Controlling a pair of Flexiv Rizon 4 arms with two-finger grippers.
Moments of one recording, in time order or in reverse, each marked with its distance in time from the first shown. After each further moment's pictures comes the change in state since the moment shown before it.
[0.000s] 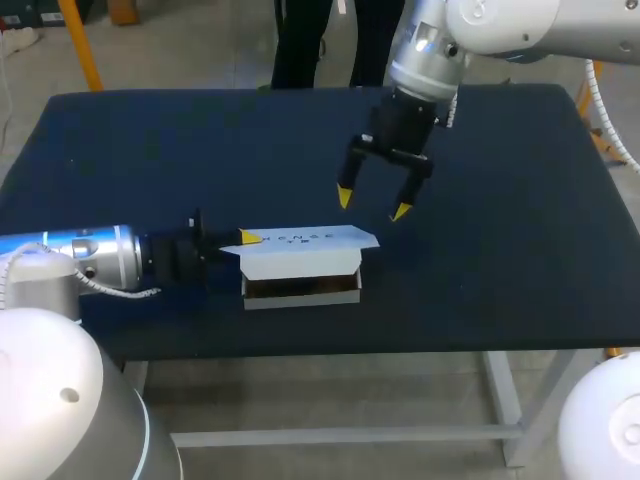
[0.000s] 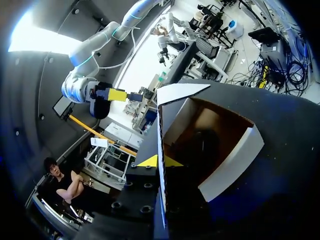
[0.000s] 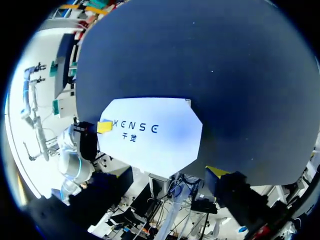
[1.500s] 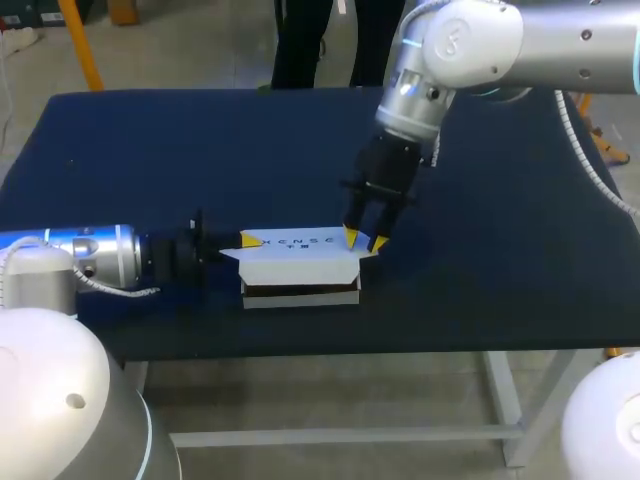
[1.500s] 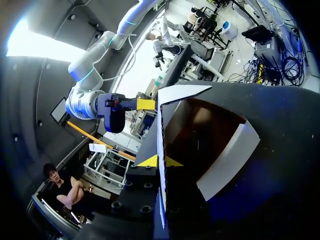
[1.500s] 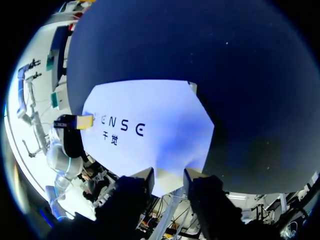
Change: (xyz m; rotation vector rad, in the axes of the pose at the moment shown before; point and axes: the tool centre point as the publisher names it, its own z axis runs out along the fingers) left arm 0.007 0.002 0.001 0.040 0.020 0.036; right arm -0.013 0.002 0.065 0.116 0.015 -0.011
